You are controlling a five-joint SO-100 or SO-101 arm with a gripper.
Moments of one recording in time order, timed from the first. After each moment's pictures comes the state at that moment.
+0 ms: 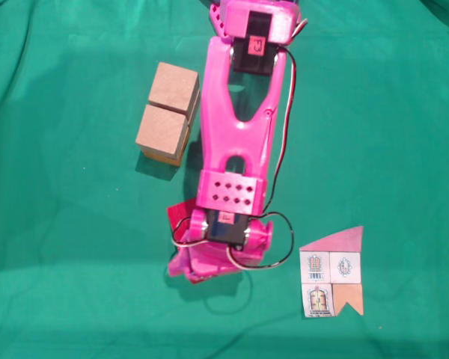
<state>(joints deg) 7.9 54.4 67.8 62.8 71.6</state>
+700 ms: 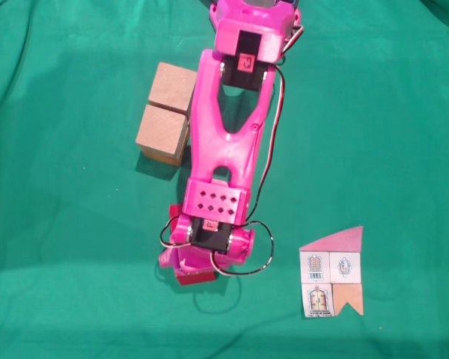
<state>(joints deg) 9.8 49.4 67.0 62.8 71.6</state>
